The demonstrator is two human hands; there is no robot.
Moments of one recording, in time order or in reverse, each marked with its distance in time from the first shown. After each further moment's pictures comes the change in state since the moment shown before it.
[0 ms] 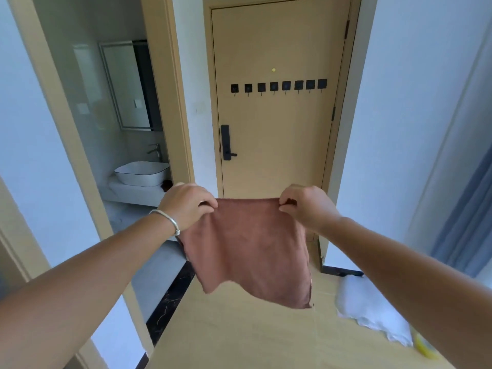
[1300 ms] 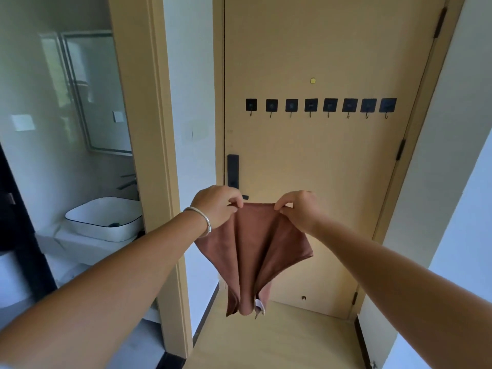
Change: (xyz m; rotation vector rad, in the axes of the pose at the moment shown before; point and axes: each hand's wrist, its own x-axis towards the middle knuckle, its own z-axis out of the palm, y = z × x) left_hand 0.498 -0.331 0.225 -0.219 0.020 -0.130; right_hand 0.561 0.237 0.259 0.187 0.007 0.210
